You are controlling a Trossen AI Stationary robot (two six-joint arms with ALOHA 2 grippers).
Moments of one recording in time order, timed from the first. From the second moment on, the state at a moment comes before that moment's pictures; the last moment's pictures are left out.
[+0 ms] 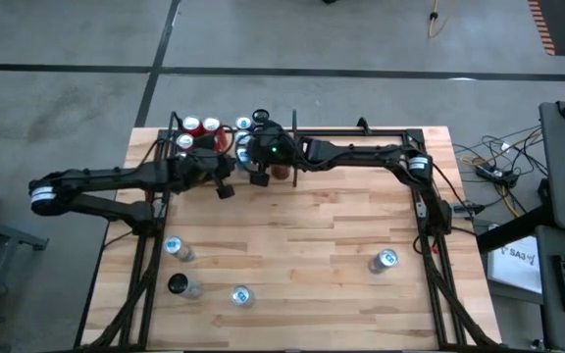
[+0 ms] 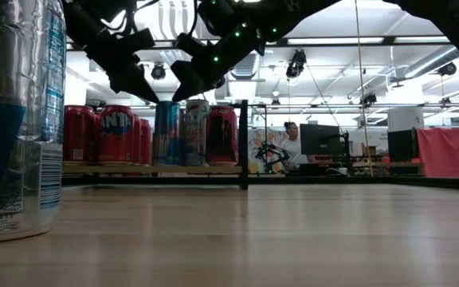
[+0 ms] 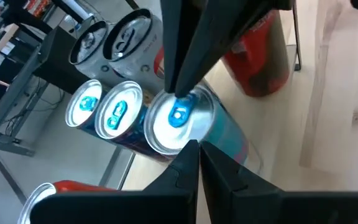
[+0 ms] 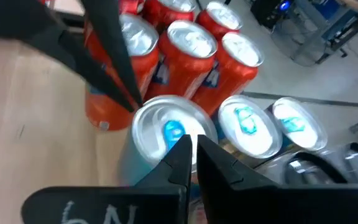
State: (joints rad) left arm 0.27 1.06 0.72 -0.28 -0.46 0.33; right arm -0.25 2.09 1.78 -0.15 0.18 -0.31
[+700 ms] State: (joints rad) left arm 0.27 1.06 0.75 -0.31 -0.52 0.31; right arm -0.23 2.09 1.78 -0.17 0.15 -0.29
